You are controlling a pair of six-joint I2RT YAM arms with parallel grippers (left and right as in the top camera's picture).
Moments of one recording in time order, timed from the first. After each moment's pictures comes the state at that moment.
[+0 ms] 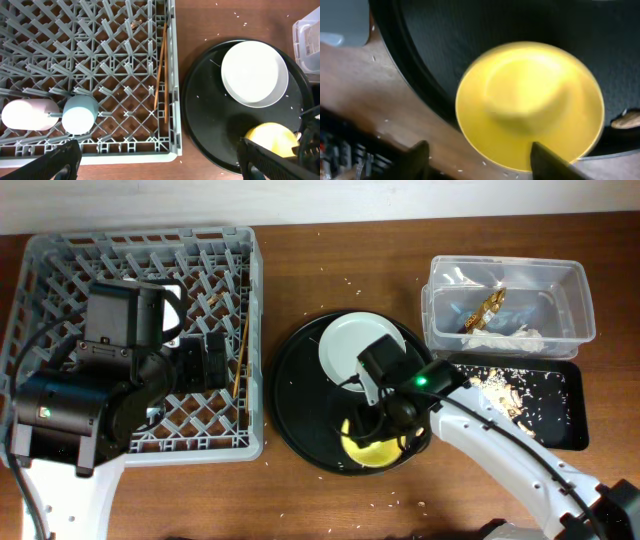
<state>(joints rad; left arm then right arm) -0.22 1.29 1.76 -1.41 -0.08 -0.20 0.58 1.48 1.09 -0.99 -0.25 0.32</state>
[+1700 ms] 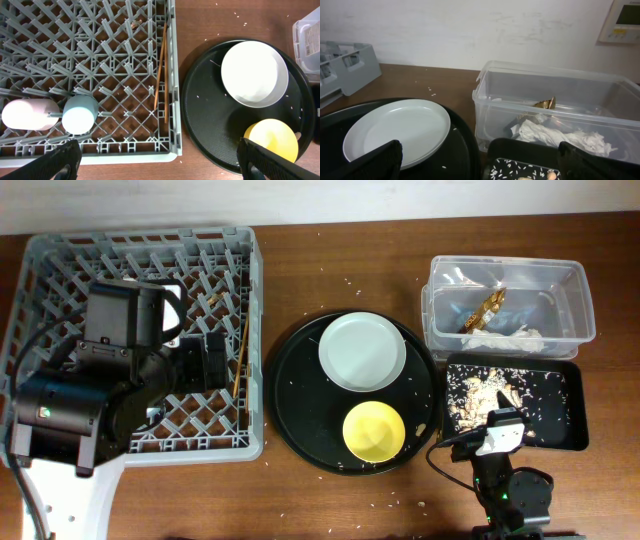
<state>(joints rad) -0.22 1.29 1.76 -1.41 -0.08 -0.20 0.03 0.01 0.02 -0.07 -0.06 -0.04</state>
